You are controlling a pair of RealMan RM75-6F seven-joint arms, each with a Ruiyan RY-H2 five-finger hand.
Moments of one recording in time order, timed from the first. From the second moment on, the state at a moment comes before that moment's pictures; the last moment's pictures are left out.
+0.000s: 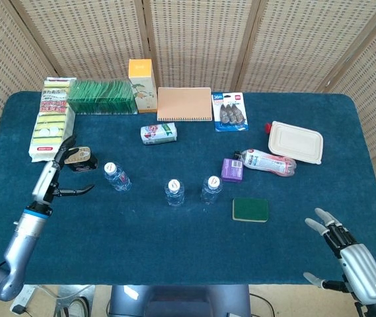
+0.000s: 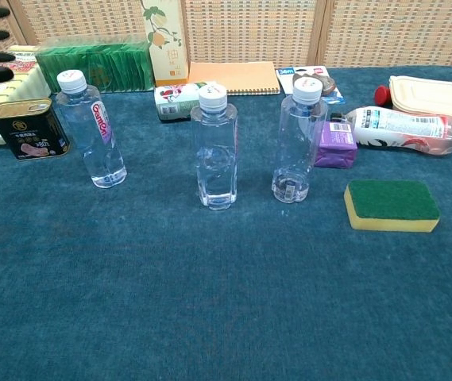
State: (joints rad) left arm -0.48 -1.44 -0.12 -1.30 1.45 1.28 -1.03; right arm 0.03 -0.89 -0.12 -1.88 -1.87 1.58 0.28
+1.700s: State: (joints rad) left arm -0.55 -1.84 -0.08 -0.94 1.54 1.24 -1.01; right arm 0.03 -0.89 -0.11 -1.87 -1.83 1.57 0.31
